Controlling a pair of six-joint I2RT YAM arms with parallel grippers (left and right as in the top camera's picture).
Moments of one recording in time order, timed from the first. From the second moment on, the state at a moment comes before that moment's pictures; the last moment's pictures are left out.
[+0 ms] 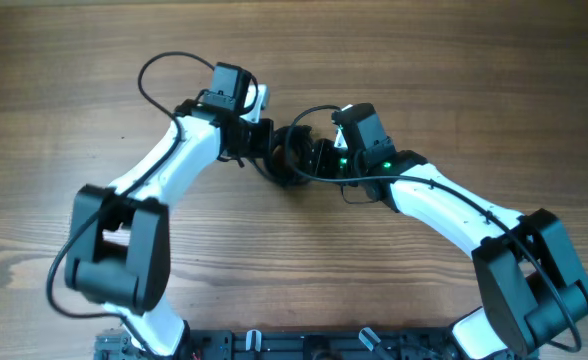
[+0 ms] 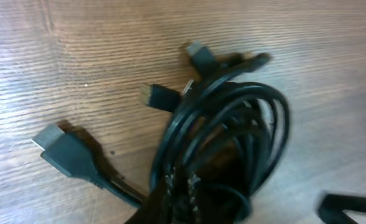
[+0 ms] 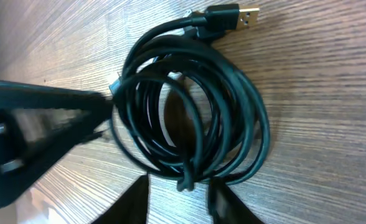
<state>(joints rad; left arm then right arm) -0.30 1.86 1.25 -0.60 0.28 -0.23 0.51 1.70 0.94 -0.13 -0.33 0.79</state>
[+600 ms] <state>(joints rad) -0.30 1.93 1.25 -0.50 0.28 -0.24 0.57 1.71 0.94 -0.13 -0.29 0.79</state>
